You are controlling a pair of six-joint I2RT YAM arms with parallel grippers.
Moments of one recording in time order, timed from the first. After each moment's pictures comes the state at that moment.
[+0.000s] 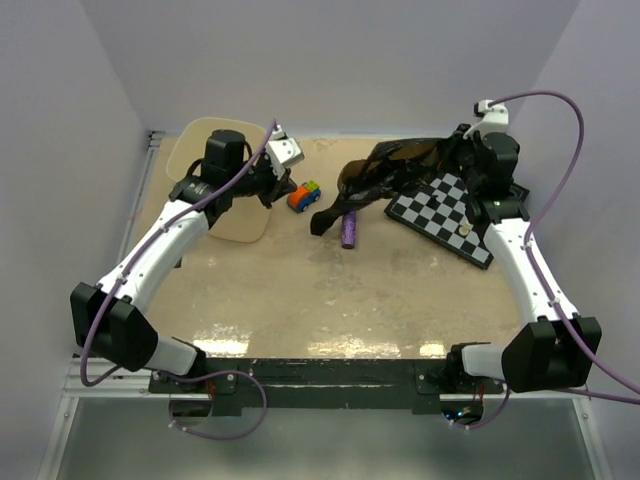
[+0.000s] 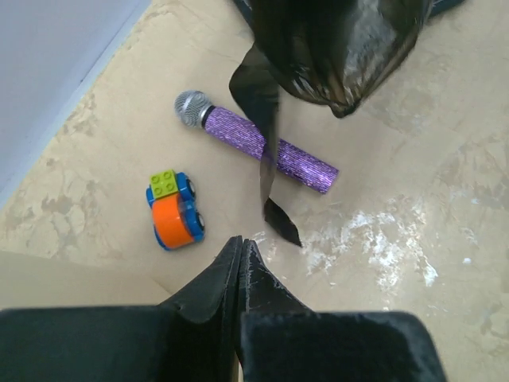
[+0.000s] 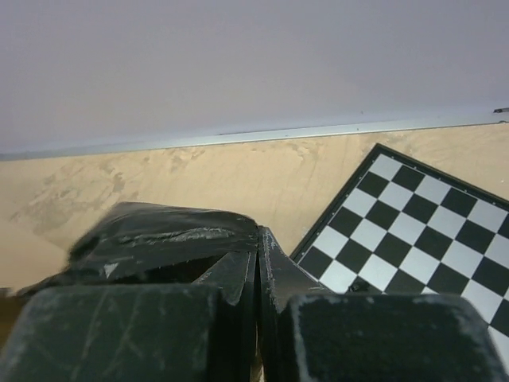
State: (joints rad) left arm -0.39 1.42 1.34 -0.42 0.57 0.39; right arm 0.08 1.29 1.17 -0.01 -0.02 0.25
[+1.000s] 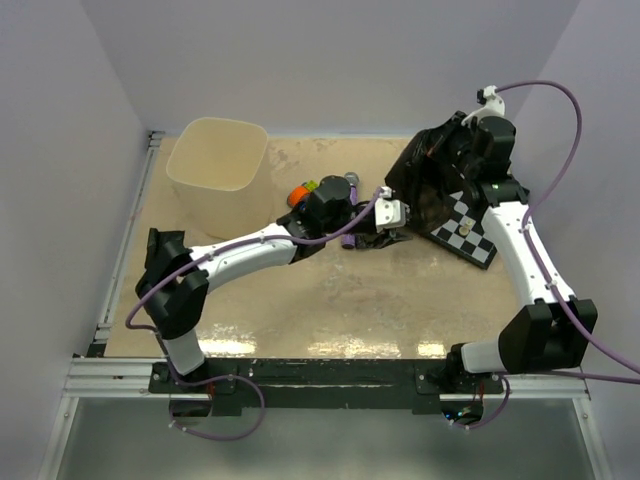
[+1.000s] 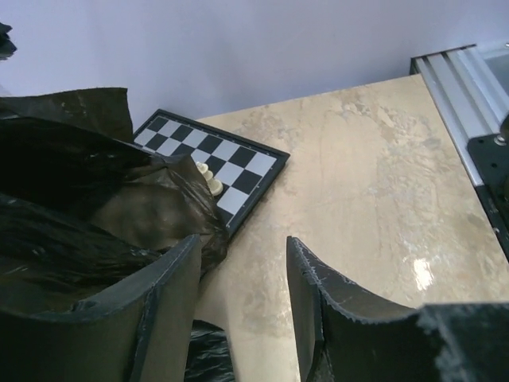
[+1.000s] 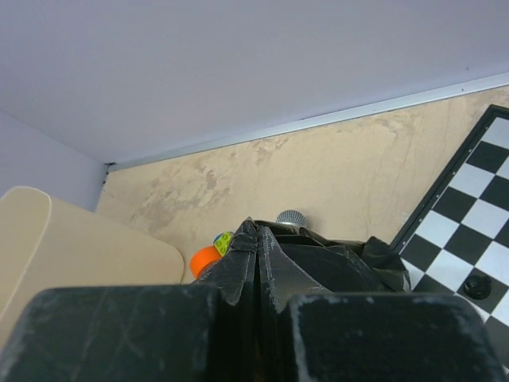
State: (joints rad) left arm -0.88 1.74 1.32 0.30 0.63 0.35; right arm 0.08 1.38 1.29 -0.09 -0.17 0.51
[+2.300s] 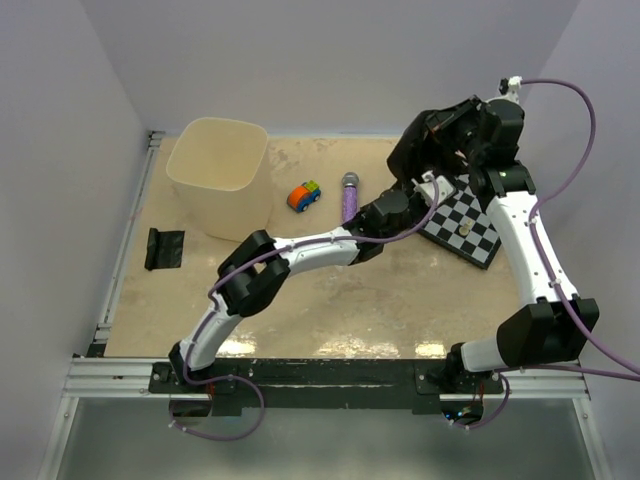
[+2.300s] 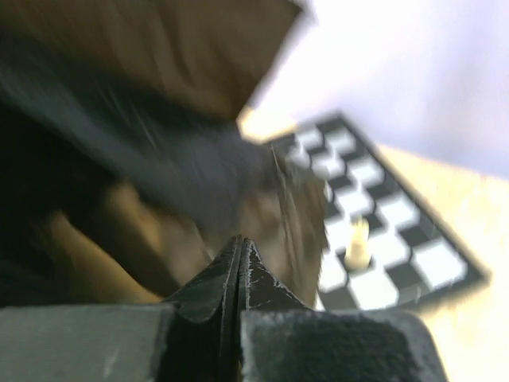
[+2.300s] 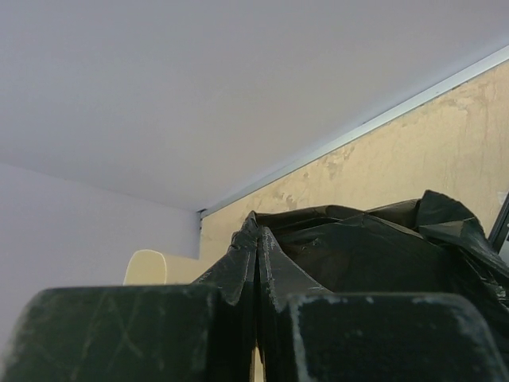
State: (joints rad) left arm -1.01 2.26 1.80 0.53 -0.15 0.20; right arm 0.08 1.42 1.46 -0.18 -0.11 0.90
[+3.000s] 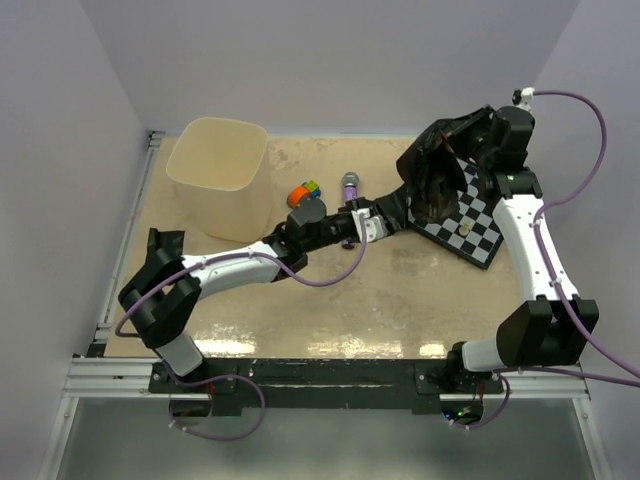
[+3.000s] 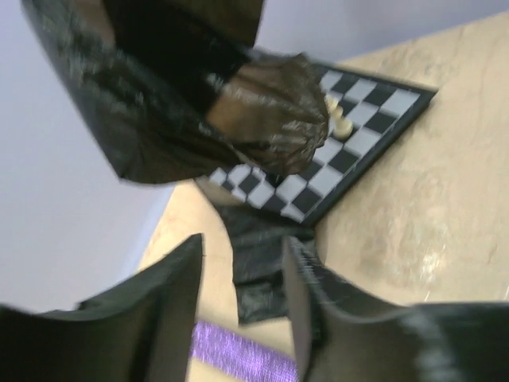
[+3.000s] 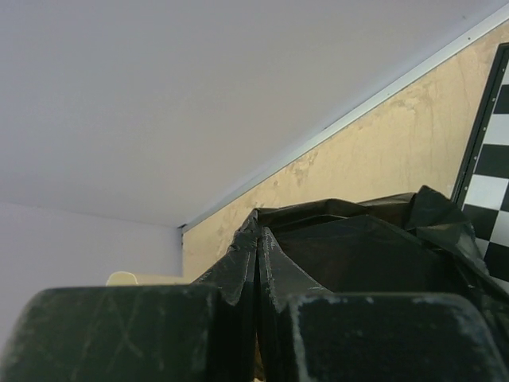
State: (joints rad) left arm -0.87 1.65 1.03 0.58 0.28 0.58; right arm 0.00 1.41 1.40 -0.19 -0.12 0.91
